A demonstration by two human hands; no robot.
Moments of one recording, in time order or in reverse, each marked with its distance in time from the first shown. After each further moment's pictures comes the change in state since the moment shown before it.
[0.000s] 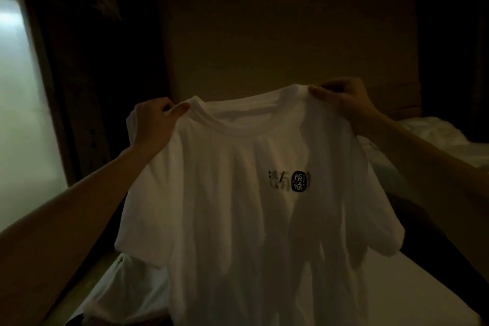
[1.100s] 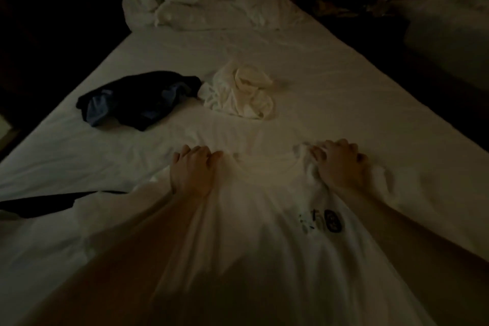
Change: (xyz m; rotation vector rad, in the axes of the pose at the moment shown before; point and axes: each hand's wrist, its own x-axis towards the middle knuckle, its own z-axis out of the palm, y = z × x) left_hand -0.320 -0.350 0.511 0.478 -0.859 -0.273; right_hand -0.091 0.652 0.289 -1.042 -0.384 0.689
